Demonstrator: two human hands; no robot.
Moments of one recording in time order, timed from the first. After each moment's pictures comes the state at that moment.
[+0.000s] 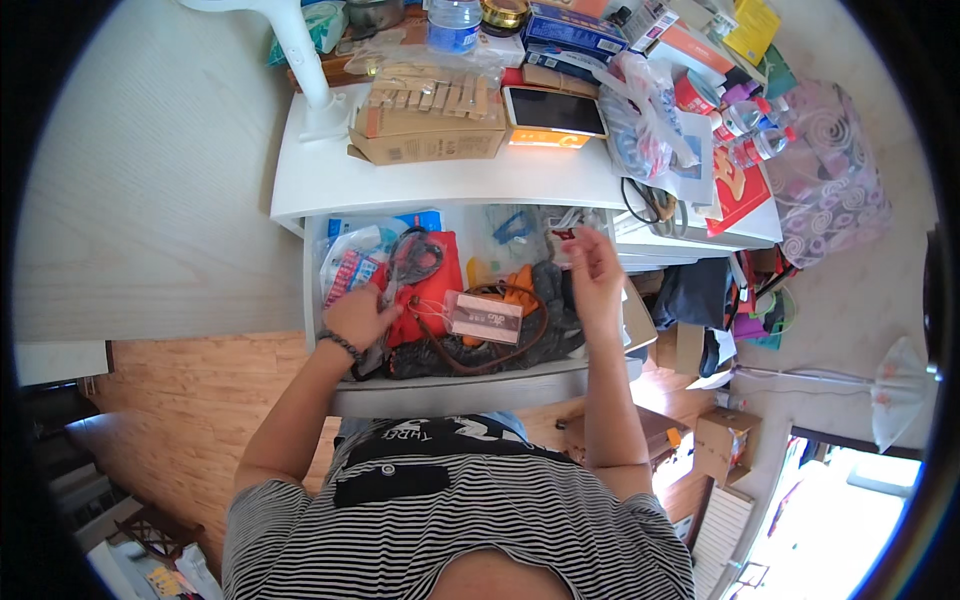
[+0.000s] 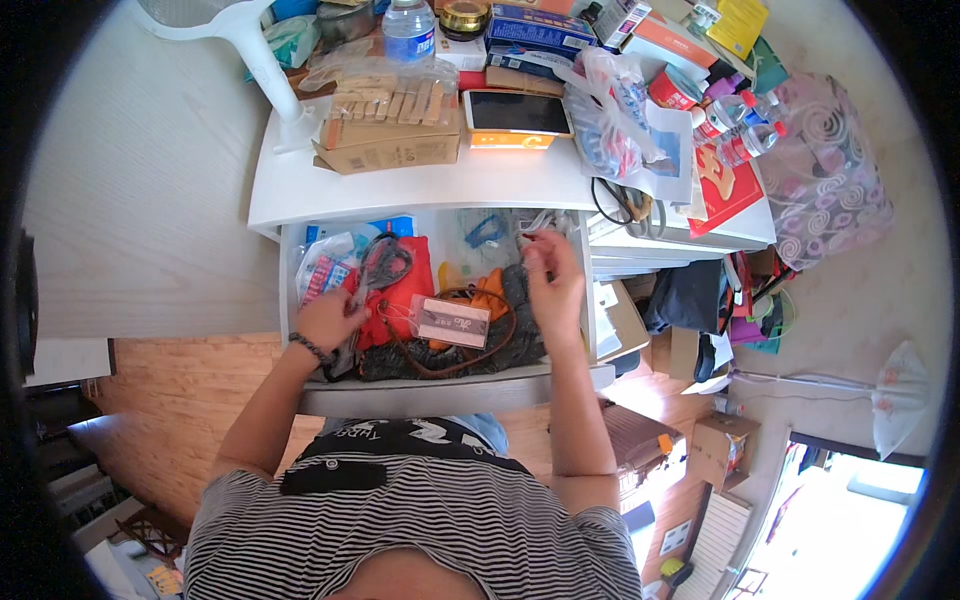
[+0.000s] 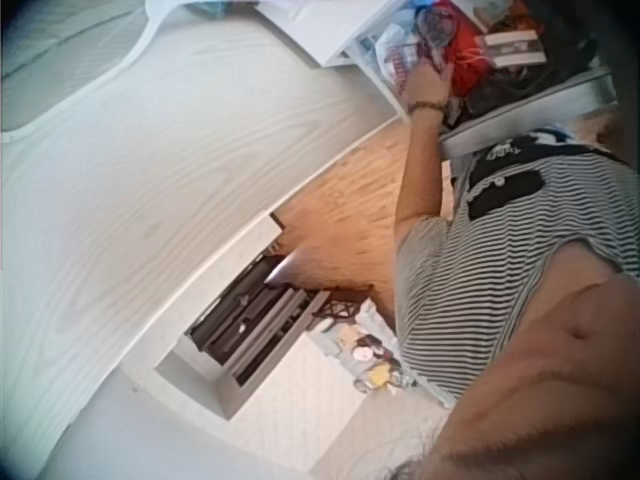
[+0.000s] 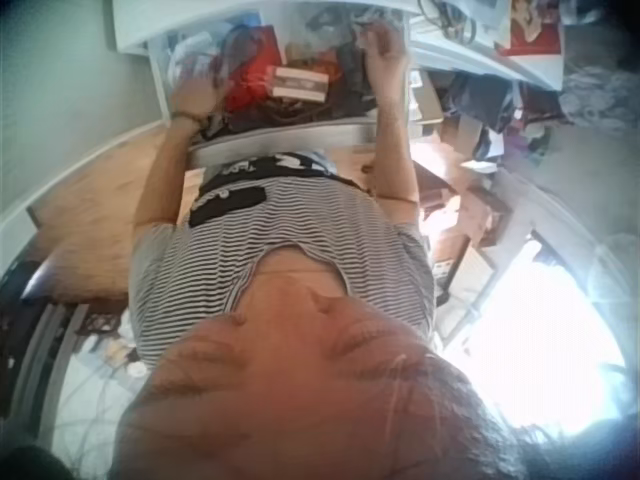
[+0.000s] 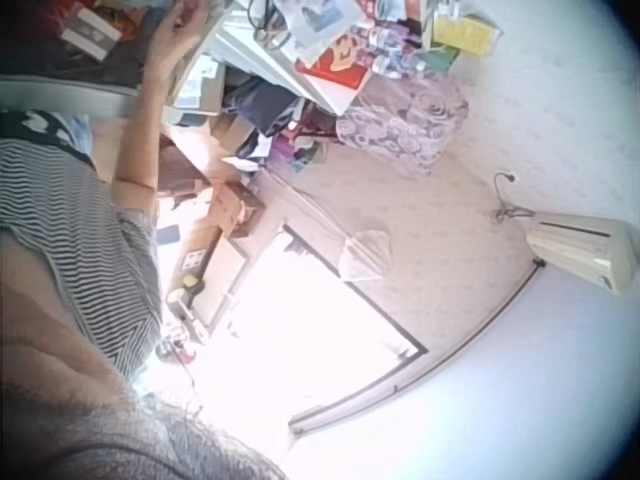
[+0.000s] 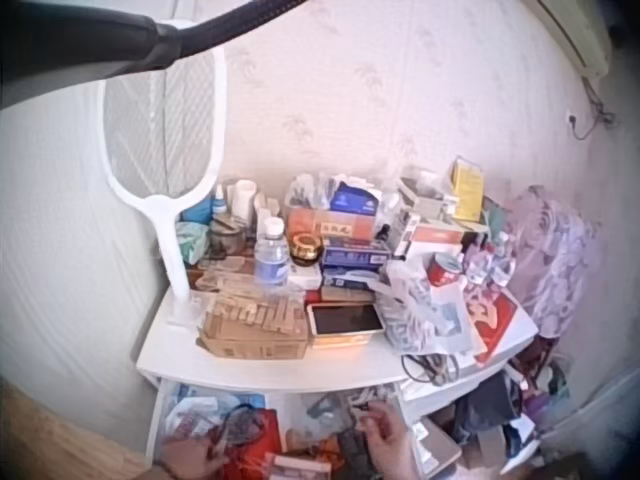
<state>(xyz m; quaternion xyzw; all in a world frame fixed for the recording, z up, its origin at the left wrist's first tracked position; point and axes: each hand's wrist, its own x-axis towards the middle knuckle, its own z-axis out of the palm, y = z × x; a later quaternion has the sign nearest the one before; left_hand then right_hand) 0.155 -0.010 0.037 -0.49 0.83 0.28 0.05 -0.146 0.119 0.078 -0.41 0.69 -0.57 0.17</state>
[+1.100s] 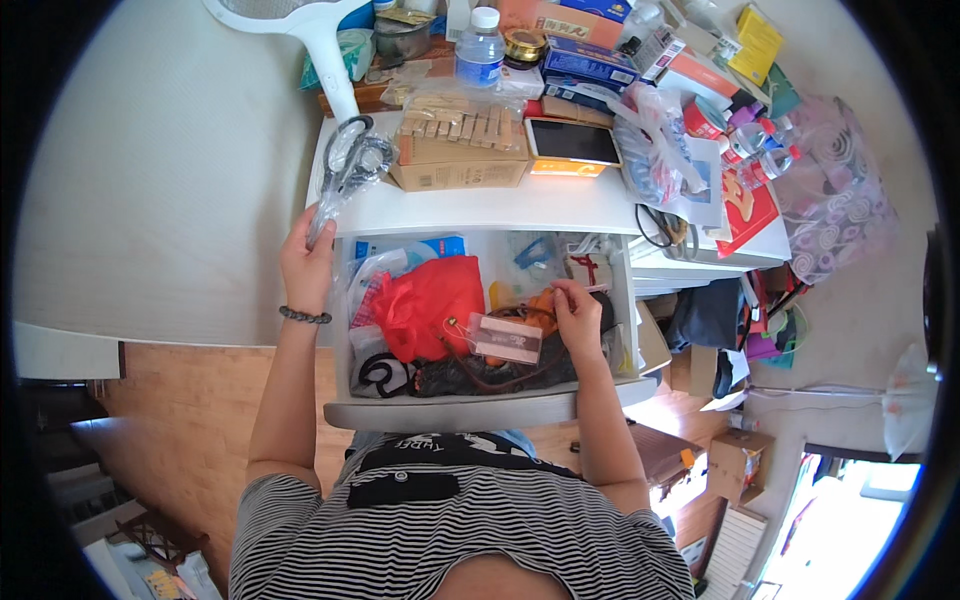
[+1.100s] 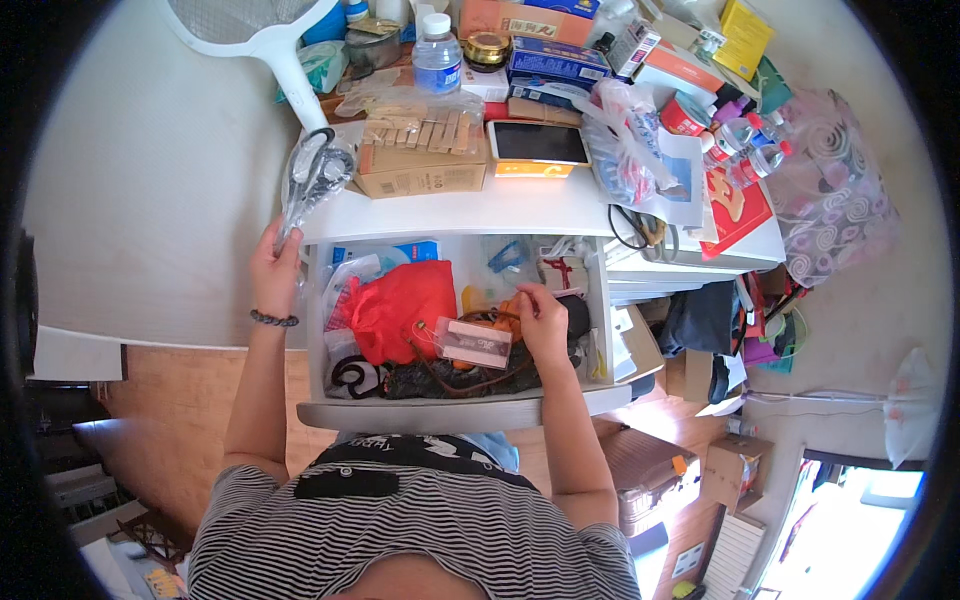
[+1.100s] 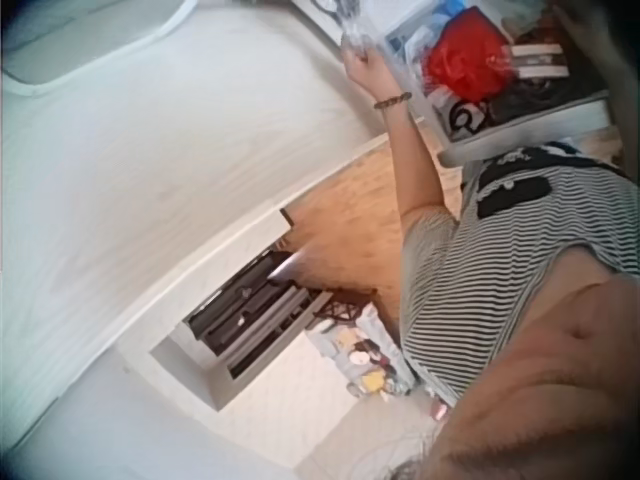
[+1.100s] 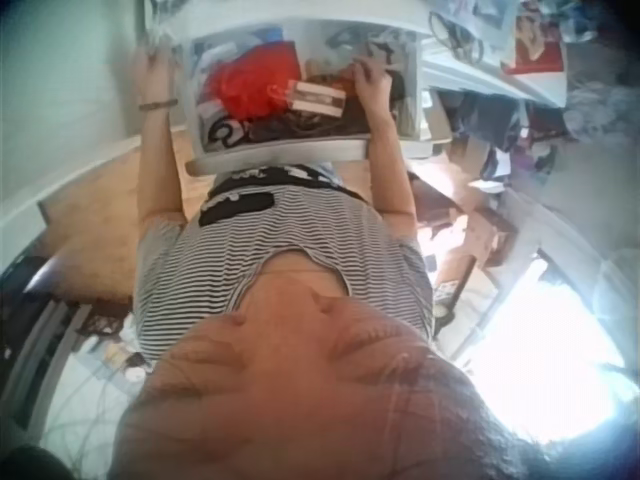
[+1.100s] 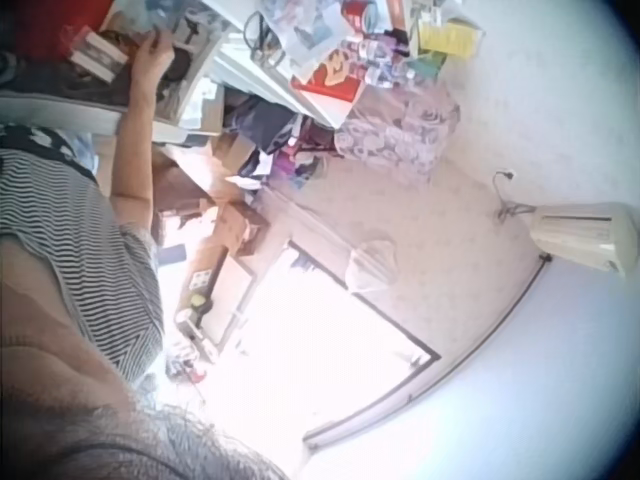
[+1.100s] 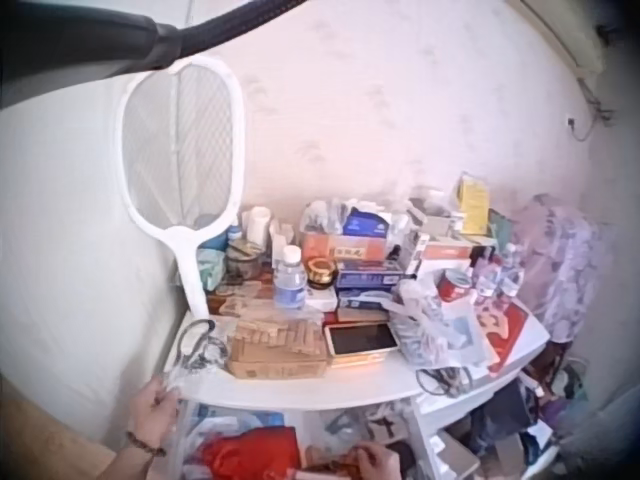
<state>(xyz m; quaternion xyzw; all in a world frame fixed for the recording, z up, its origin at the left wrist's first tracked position) 0.188 -0.103 0.083 -0.49 0.59 0.44 -0.47 -0.123 0.120 0.020 -0.44 0.74 -0.48 0.16</state>
